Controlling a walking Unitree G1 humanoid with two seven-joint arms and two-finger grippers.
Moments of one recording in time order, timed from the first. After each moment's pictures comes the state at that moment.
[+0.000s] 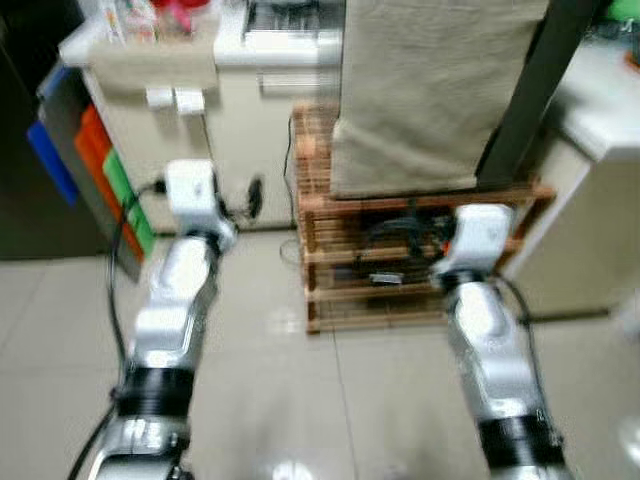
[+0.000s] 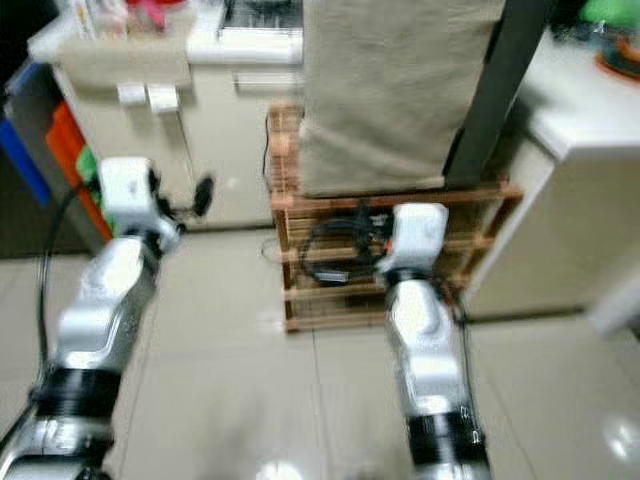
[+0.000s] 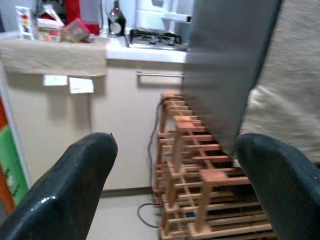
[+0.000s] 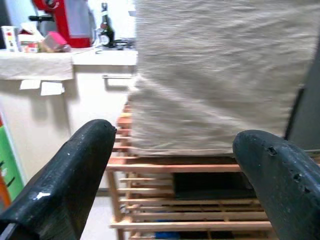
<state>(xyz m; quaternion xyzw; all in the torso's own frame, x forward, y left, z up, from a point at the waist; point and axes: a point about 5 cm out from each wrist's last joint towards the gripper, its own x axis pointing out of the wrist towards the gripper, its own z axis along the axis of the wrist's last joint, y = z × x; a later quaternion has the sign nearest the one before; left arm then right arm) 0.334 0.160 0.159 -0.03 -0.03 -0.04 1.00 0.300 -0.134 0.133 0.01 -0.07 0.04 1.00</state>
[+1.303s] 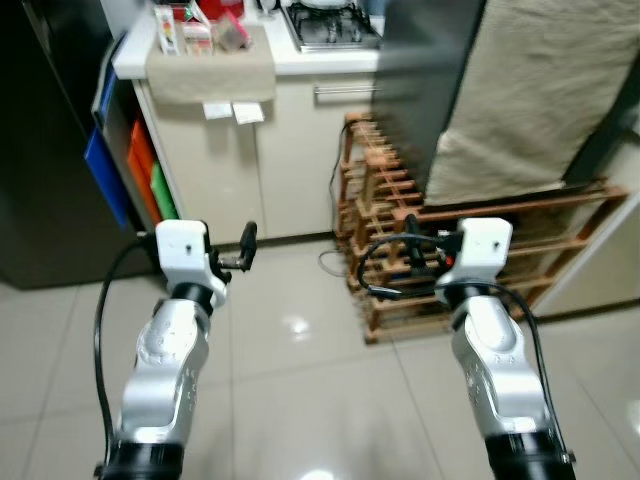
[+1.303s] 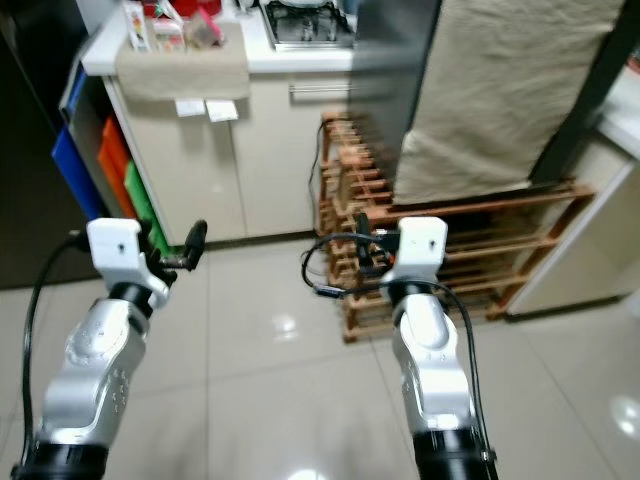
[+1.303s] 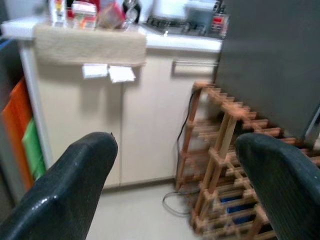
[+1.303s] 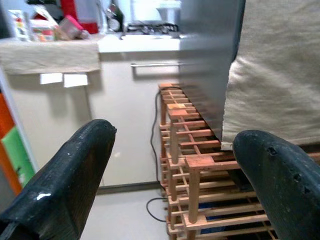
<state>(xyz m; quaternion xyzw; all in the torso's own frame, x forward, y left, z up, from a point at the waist) 0.296 0.152 0.126 -0.05 -0.01 -0.07 1.00 0.296 -0.152 0.116 0.02 -0.02 0.02 1.00</state>
